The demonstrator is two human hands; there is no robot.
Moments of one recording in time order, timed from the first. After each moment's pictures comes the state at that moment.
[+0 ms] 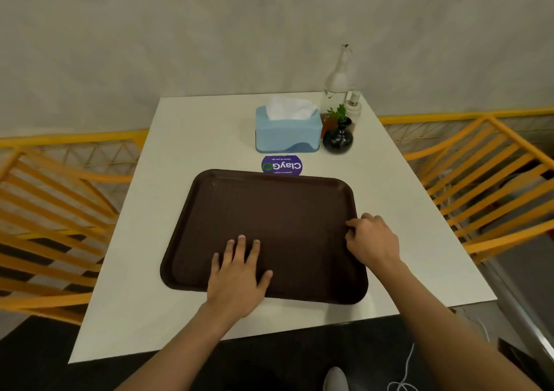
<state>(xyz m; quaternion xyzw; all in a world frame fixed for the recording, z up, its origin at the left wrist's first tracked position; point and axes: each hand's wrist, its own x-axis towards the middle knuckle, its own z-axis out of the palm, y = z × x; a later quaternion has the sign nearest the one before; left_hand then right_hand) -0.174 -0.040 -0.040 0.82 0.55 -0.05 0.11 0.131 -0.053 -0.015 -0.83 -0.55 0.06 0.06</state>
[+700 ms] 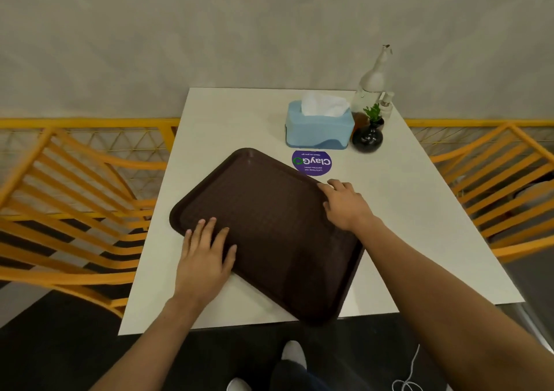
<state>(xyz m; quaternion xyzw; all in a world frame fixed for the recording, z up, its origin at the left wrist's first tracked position) -0.301 -0.019 -0.036 0.80 0.58 0.13 0.06 0.038 0.036 0.013 -0.73 -0.68 0.09 -0.04</state>
